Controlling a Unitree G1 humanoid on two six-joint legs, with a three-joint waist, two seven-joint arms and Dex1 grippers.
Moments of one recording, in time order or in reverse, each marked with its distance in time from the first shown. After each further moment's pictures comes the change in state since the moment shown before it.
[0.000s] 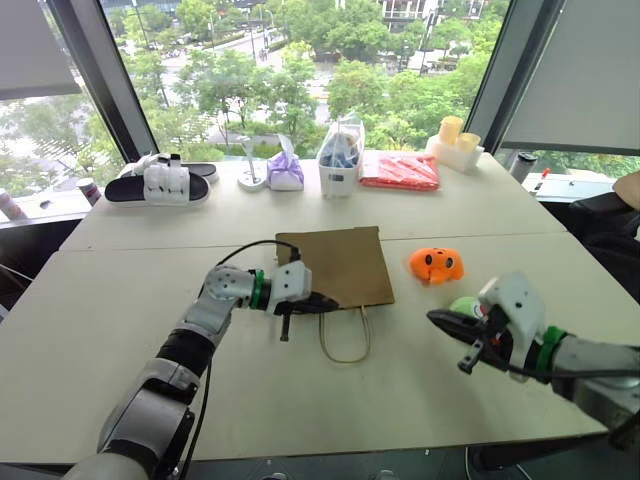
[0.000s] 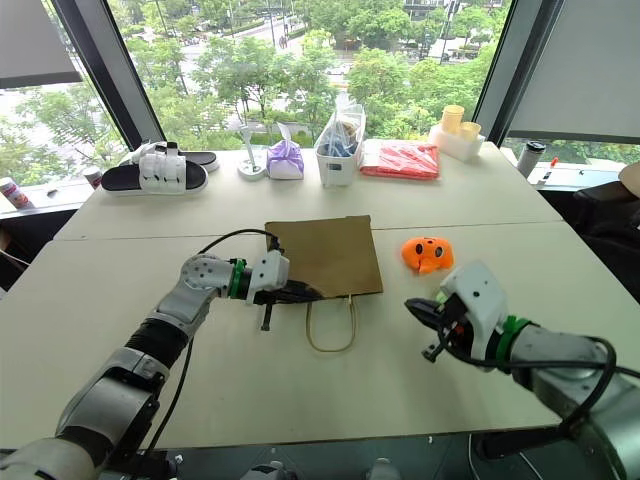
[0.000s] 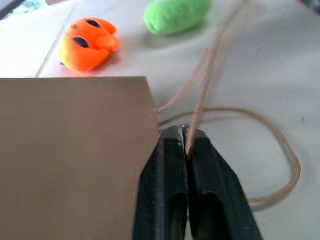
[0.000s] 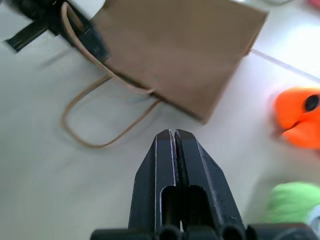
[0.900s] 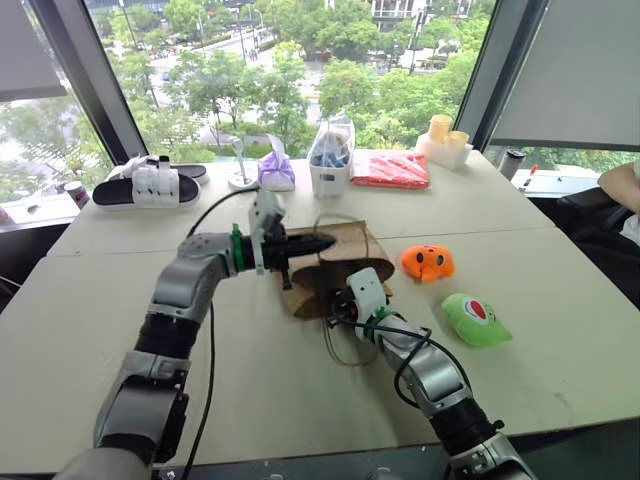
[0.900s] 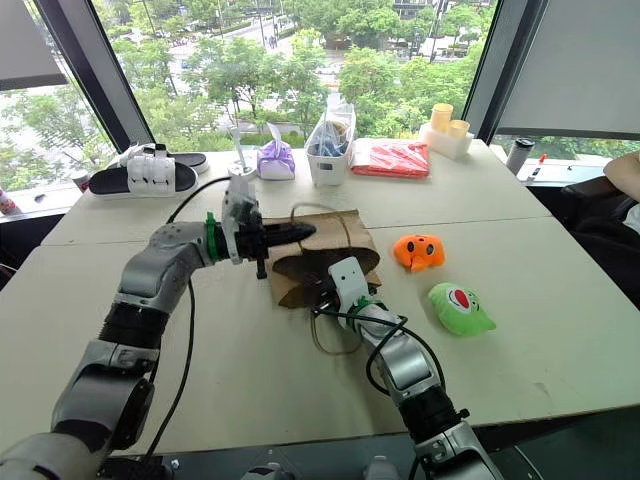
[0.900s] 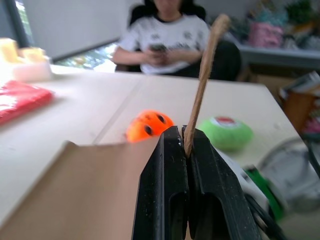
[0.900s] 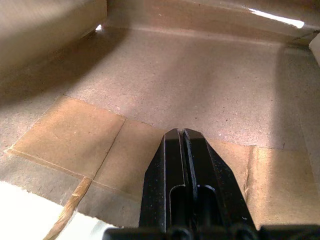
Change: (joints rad) left arm -0.138 0.014 0.262 -0.244 -0.279 0.545 0.230; right arm -0.486 0.601 0.537 0.934 -0.547 -0.500 -0.261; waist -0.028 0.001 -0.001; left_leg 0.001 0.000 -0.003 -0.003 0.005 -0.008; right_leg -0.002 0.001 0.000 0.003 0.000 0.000
